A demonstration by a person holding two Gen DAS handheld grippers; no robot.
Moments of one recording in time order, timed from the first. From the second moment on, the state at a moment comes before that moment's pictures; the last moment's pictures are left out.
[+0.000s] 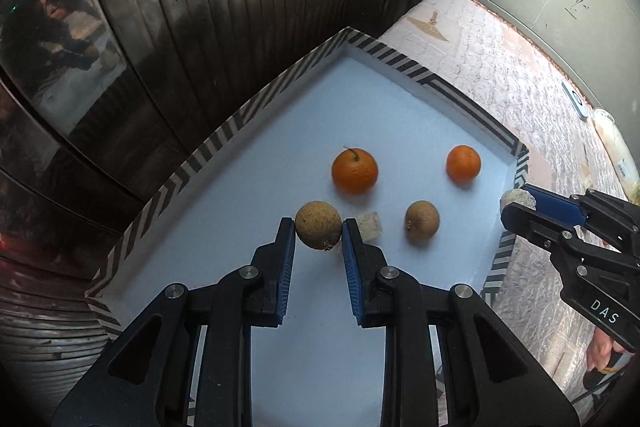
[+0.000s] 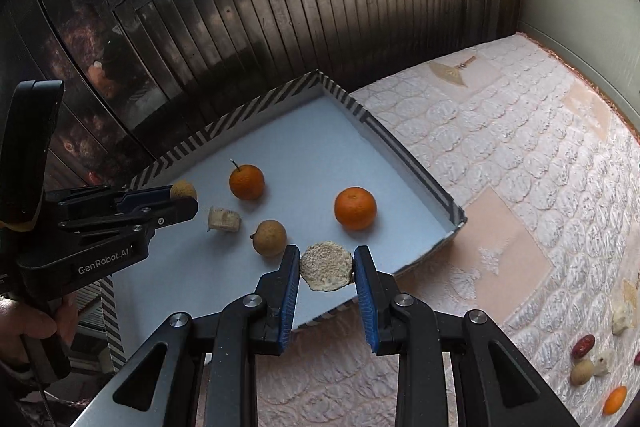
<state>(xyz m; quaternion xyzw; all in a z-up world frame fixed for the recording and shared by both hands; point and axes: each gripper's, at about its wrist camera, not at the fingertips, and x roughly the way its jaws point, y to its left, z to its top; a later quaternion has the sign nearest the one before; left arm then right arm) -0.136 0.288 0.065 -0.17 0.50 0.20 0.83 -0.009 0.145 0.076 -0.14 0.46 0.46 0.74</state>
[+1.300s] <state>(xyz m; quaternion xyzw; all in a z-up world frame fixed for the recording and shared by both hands) -0.093 0.249 0.089 -0.13 0.47 0.20 0.85 -0.004 0.109 0.084 -0.09 0.46 0.43 0.77</state>
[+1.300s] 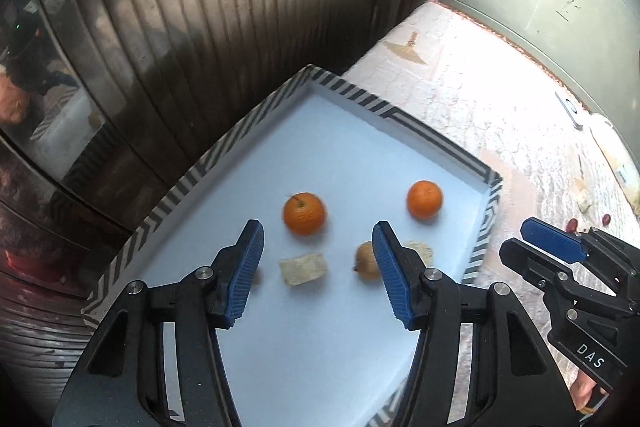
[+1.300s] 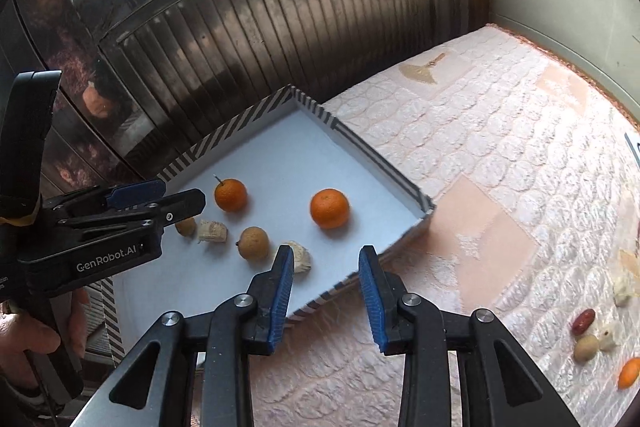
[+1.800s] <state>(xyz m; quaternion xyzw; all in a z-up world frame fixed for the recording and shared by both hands) -0.017 0.105 0.088 -0.07 0.49 0.05 0.87 0.015 -0.045 0.079 -0.02 0.48 0.29 0.83</state>
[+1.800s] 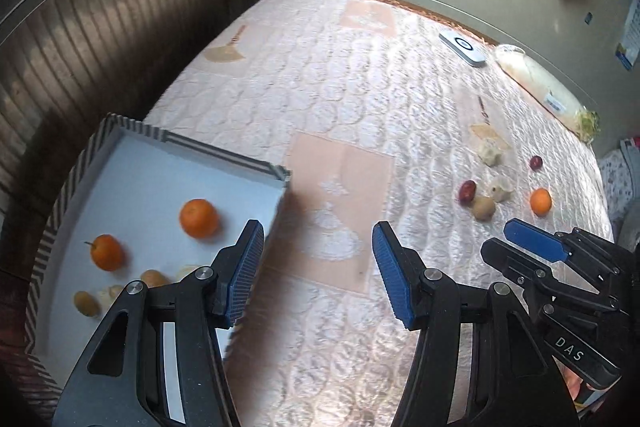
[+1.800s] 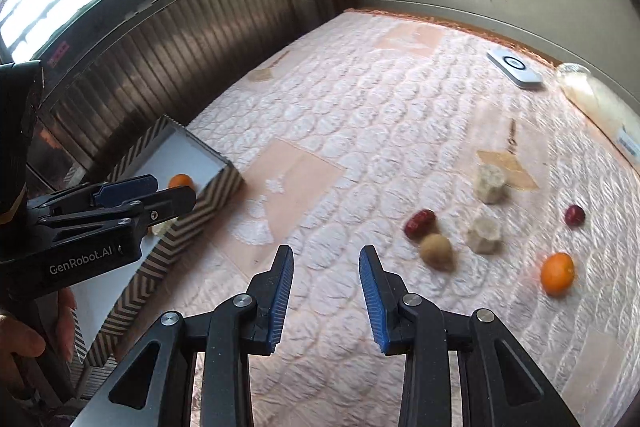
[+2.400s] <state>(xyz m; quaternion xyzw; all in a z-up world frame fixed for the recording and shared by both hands) 0.062 0.008 0.047 -0.04 0.54 -0.07 0.84 0.016 -0.158 0.059 0.04 0.50 0.21 0.84</state>
